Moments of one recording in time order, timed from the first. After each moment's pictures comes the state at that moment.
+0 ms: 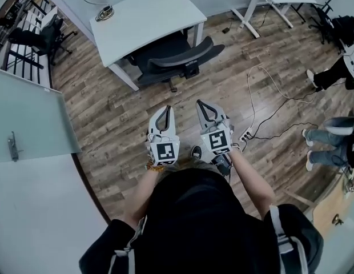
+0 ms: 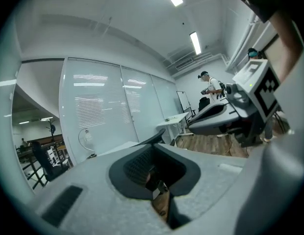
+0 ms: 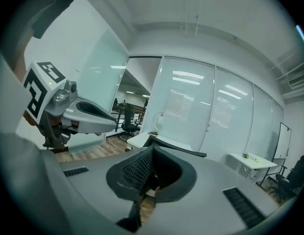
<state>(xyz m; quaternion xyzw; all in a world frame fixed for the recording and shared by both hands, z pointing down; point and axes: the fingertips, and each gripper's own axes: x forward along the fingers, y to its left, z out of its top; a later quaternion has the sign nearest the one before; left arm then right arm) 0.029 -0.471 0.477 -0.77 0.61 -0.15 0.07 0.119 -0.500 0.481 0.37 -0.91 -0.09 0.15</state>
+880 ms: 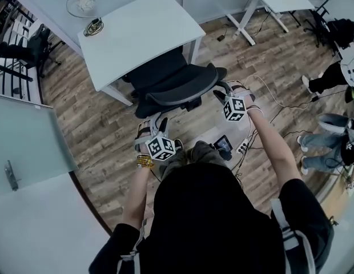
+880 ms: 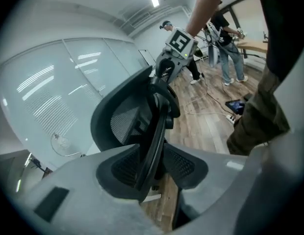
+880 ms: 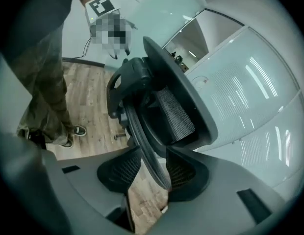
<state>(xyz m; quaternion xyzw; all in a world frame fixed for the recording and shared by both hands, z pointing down) -0.031 -0.626 0.635 -0.76 0.45 -0.46 0.09 0.167 -0.767 0.622 0.14 -0.79 -0.33 0.49</state>
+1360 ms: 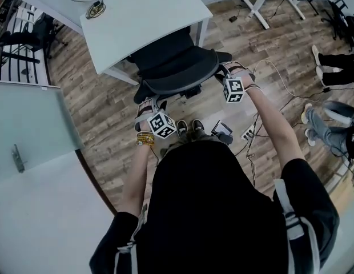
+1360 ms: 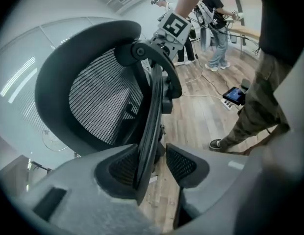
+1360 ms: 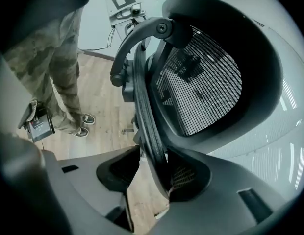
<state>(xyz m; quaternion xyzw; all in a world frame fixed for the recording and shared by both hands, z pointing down) -0.023 -0.655 0.691 -0.72 0.41 -0.56 0.03 0.180 -0.804 0.688 0.04 -0.78 -0.36 0.51</state>
